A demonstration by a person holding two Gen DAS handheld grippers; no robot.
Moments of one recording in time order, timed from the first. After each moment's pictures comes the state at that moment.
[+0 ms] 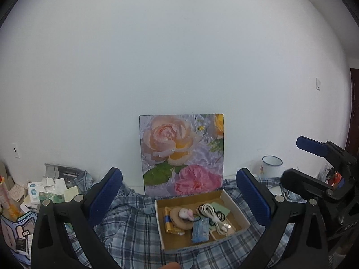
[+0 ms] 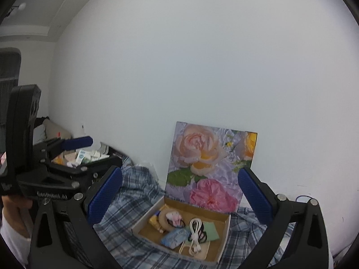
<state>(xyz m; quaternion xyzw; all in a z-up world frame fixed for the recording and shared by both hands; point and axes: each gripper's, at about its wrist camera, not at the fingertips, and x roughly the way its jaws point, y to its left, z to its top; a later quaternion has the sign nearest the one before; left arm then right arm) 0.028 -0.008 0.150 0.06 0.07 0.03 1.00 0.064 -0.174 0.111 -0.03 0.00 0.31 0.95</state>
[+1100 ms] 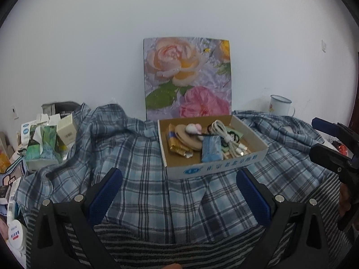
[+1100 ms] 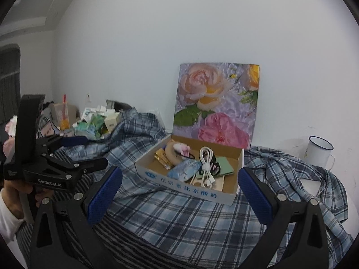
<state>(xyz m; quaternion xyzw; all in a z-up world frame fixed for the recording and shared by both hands) 0.029 0.014 -0.002 0.05 0.20 0.05 0.98 0.066 -0.183 -0.029 -0.03 0.09 0.32 0.94</state>
